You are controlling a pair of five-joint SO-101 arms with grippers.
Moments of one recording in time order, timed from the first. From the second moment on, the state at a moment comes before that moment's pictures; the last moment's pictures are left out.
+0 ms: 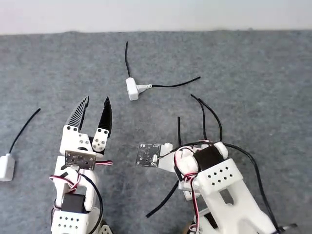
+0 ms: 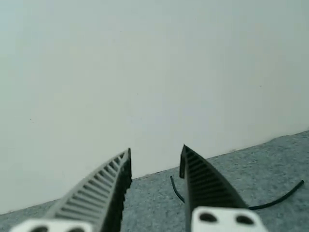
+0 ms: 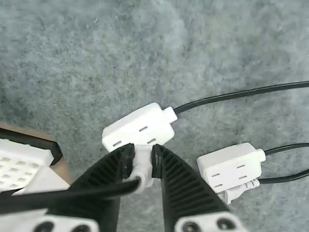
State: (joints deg) left arm 2.0 -92.8 97.0 1.3 -4.7; right arm -28.0 -44.1 51.3 84.7 54.7
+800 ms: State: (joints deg) left arm 2.1 -92.8 97.0 1.3 -4.7; right arm -31.7 -44.2 56.3 81.3 53.3
